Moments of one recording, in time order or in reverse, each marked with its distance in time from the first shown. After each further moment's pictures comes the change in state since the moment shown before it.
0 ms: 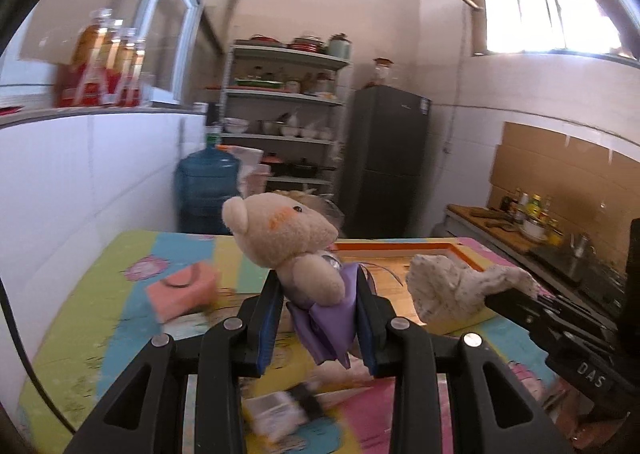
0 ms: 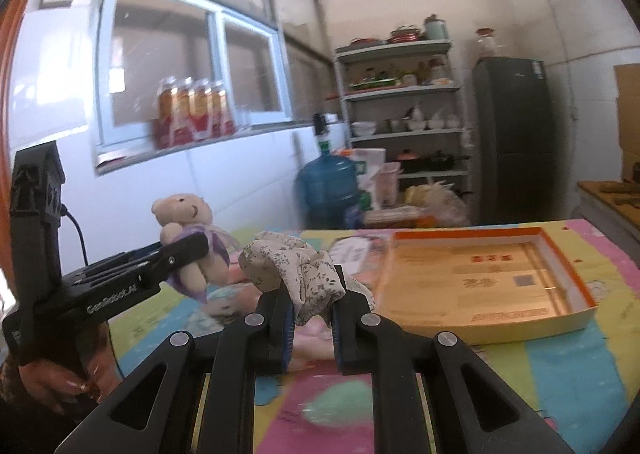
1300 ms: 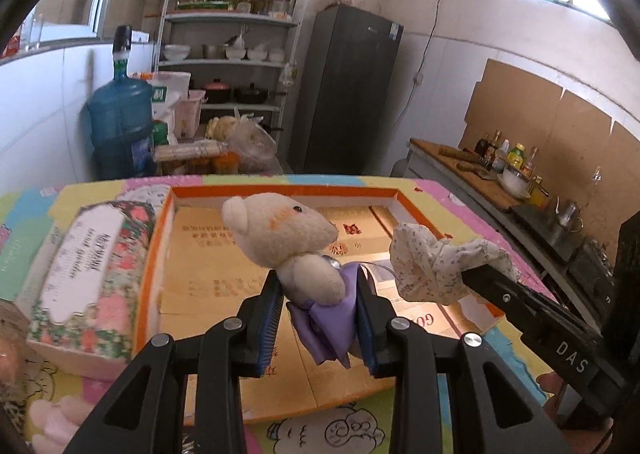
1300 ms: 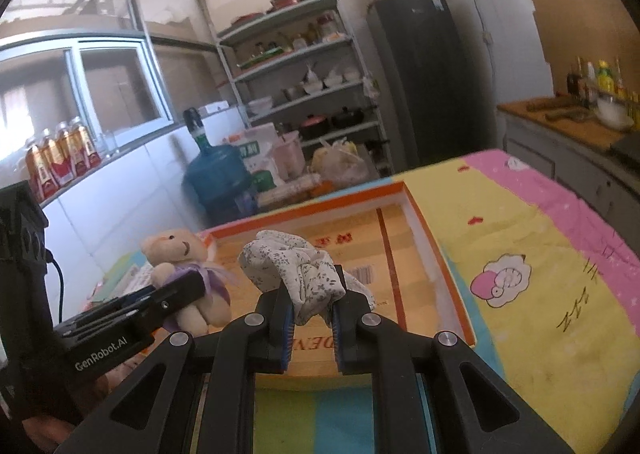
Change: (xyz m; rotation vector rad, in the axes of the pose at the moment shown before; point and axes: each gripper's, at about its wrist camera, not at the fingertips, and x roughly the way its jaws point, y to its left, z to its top) left arm 0.209 -0.144 -0.018 -0.016 0.281 -0.117; right arm 0.054 -0.238 -0.001 0.271 0.129 -0.190
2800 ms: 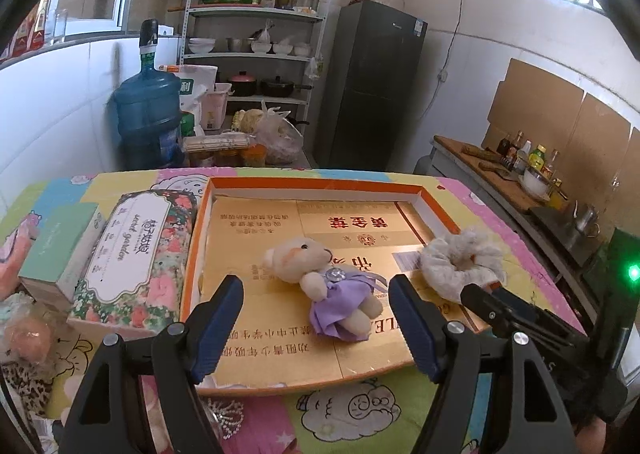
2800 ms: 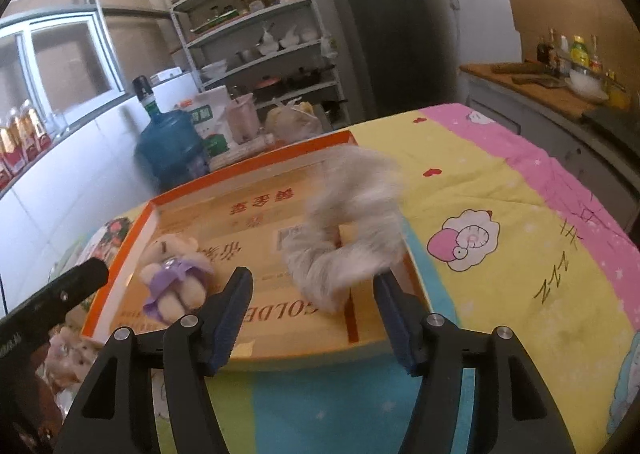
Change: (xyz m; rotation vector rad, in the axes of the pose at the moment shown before) left arm -0.031 0.006 0.004 -0.033 0.021 0.084; right arm 0.012 -0.013 -0.012 0.032 0.129 -0.142
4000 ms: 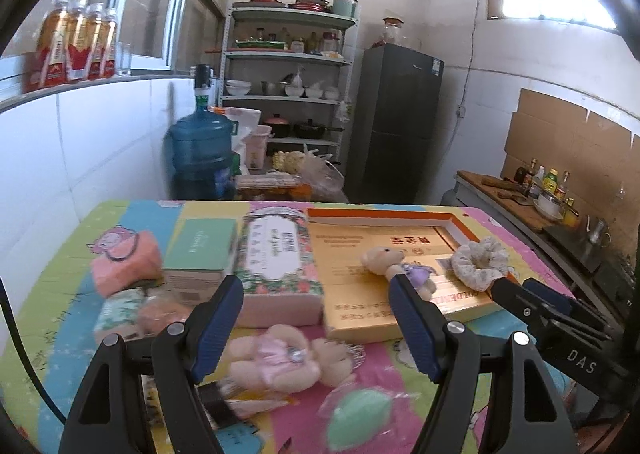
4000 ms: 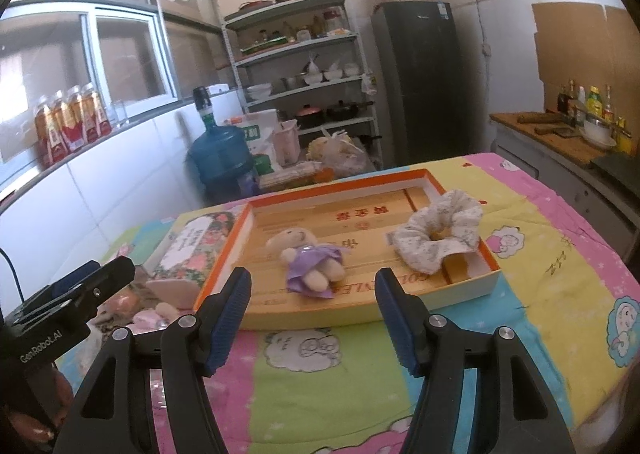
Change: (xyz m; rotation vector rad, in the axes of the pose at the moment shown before) left arm -0.118 0.069 -0.031 0.006 -0.161 0.112; right arm -0.083 0.116 -0.036 -0.116 -0.118 0.054
